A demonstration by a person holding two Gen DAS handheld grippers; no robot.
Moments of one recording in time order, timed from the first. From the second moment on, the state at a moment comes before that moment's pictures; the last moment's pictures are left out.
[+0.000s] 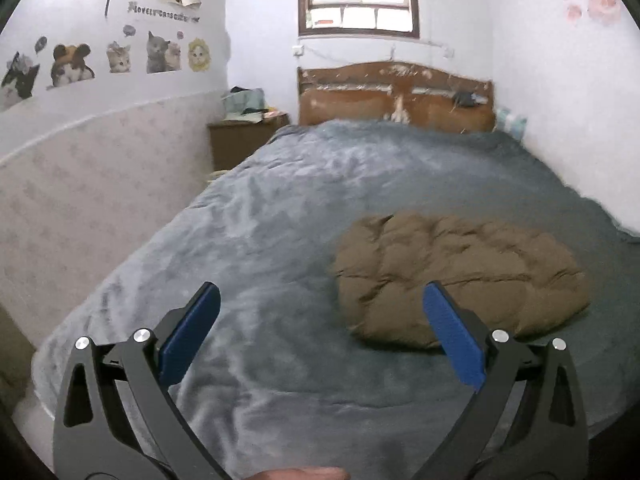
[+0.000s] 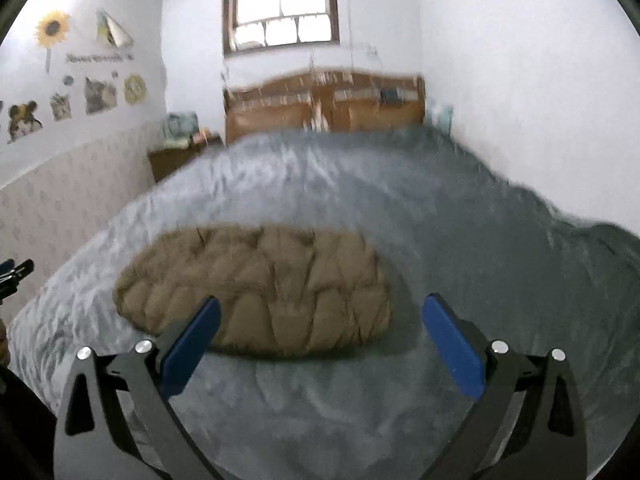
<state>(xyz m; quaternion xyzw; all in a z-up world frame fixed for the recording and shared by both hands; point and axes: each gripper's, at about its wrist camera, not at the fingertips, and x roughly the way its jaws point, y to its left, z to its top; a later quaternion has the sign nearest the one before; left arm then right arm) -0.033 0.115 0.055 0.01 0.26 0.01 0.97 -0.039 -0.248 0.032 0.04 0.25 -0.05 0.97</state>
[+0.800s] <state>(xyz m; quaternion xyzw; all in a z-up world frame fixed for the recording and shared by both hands) 0.012 0.093 -0.013 0.07 0.24 0.00 0.97 0.013 -0.273 -0.028 0.03 0.36 -0.09 0.93</state>
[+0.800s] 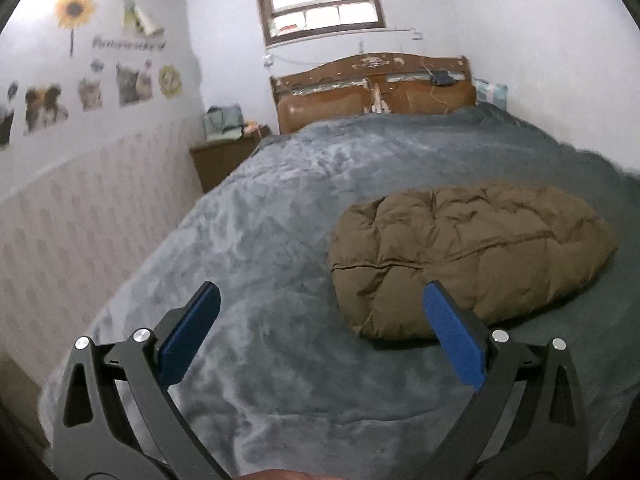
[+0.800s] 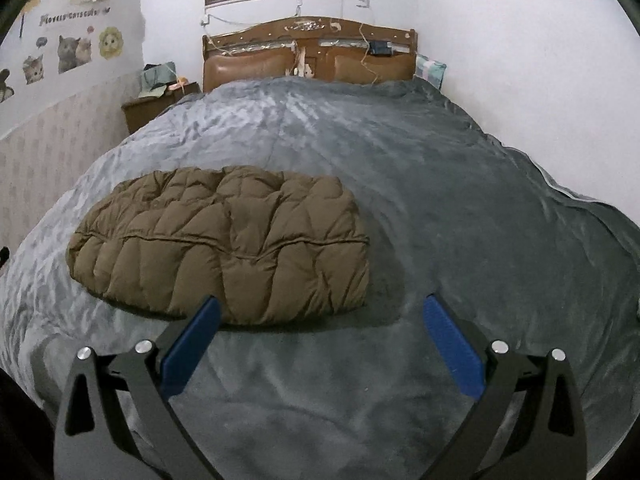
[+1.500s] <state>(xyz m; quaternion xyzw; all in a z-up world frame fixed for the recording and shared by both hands) 0.009 0.130 -0.021 0.02 0.27 0.07 0.96 -0.015 -0.273 -0.007 0.07 0.30 -0.03 0.95</state>
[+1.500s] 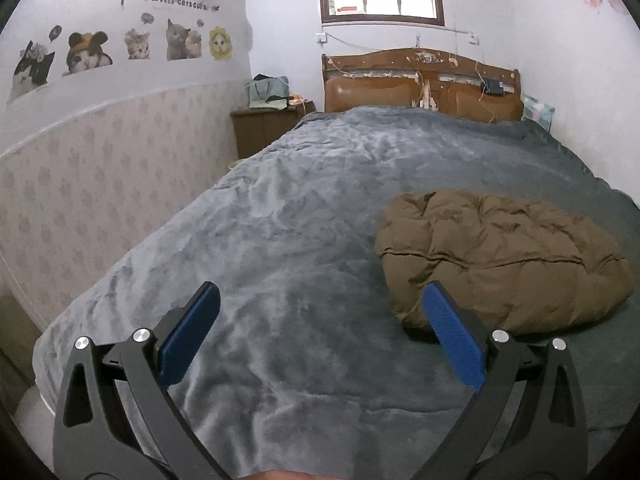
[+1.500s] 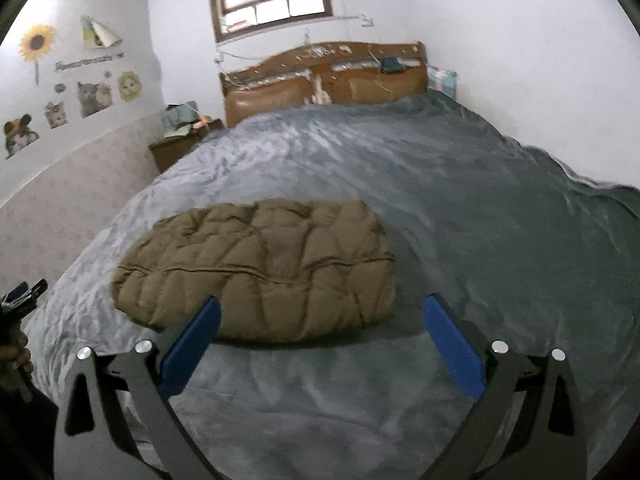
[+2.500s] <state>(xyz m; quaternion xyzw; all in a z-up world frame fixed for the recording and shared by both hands) -0.009 0.095 -0.002 0.06 0.25 0.00 0.97 -0.035 -0.263 0.010 0.03 0.28 -0.08 0.96</state>
